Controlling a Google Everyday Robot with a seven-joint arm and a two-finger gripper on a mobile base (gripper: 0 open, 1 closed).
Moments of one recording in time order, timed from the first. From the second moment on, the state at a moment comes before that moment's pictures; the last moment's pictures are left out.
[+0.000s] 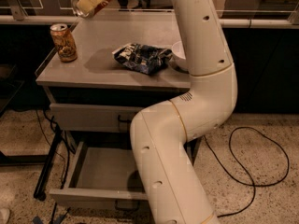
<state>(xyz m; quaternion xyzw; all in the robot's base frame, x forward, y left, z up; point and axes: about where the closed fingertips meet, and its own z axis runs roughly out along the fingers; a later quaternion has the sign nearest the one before) 0.693 0.115 1.061 -0.55 0.71 0.15 0.42</state>
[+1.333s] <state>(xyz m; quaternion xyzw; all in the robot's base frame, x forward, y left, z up) 0.629 0.099 1.002 -0.47 0.76 0.20 0.41</state>
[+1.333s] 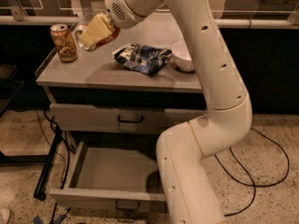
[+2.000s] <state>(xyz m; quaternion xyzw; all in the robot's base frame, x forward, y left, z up) 0.601 0.095 0.970 -0.45 0.78 0.21 0.38</state>
